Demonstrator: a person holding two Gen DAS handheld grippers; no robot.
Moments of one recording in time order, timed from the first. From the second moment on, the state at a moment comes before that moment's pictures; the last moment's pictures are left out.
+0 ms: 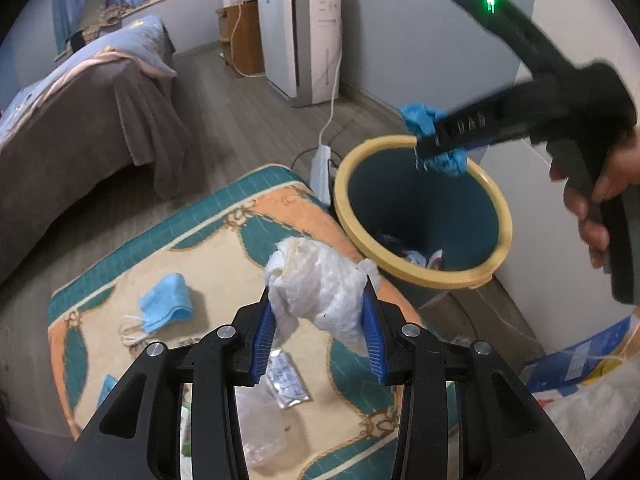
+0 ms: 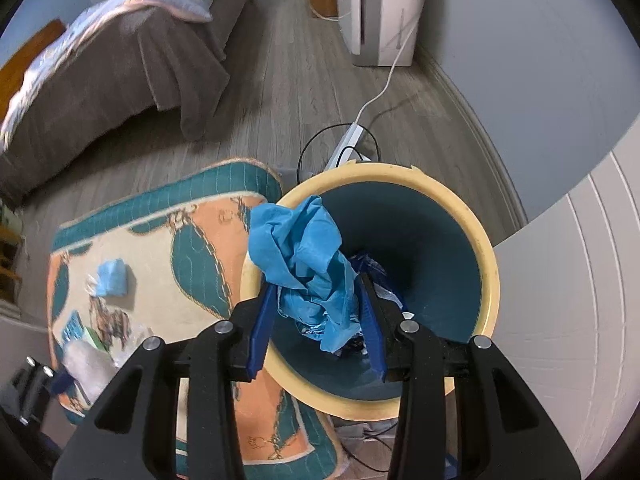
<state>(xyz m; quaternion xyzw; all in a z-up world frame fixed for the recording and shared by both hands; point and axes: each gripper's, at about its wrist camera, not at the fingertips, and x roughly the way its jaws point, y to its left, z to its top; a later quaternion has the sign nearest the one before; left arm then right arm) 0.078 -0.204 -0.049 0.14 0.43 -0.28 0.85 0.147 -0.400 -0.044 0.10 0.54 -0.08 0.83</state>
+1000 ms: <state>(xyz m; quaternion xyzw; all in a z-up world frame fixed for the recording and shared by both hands) 0.107 -0.303 -0.054 0.16 0.46 -0.29 0.82 0.124 -0.492 -0.081 0.19 0.54 -0.14 0.81</state>
